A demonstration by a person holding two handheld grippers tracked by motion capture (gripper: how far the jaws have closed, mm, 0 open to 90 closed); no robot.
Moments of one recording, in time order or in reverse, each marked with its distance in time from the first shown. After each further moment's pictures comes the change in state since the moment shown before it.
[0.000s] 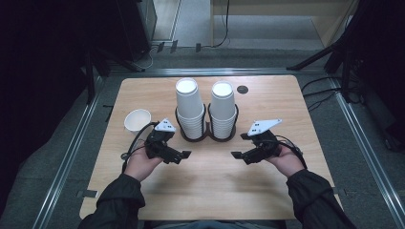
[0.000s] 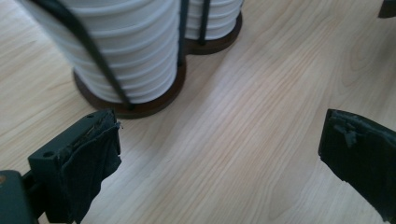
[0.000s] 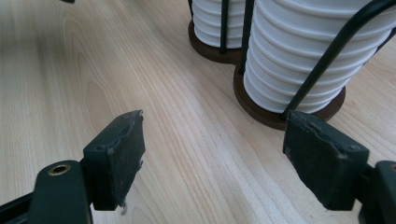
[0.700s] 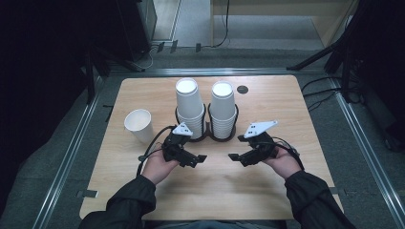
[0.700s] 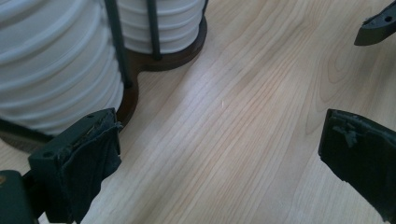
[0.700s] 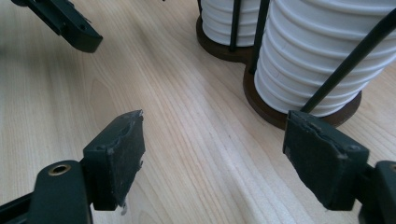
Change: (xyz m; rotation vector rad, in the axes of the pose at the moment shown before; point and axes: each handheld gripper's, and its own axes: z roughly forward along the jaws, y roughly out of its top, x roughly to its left) left arm -0.023 0.010 0.037 0.004 -0.060 0.037; right arm 0.007 0.001 0.007 0.011 0.011 -0.007
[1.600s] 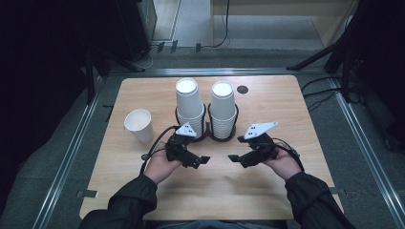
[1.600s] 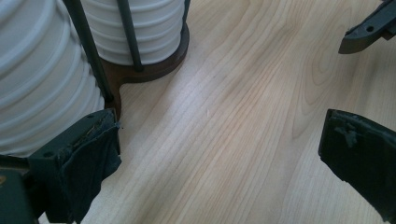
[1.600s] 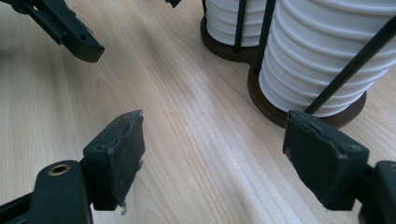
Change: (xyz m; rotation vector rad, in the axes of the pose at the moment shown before) left arm -0.002 0.004 0.002 -0.013 -0.044 0.021; right arm 0.003 -0.001 -0.001 -0.003 0.002 -0.009
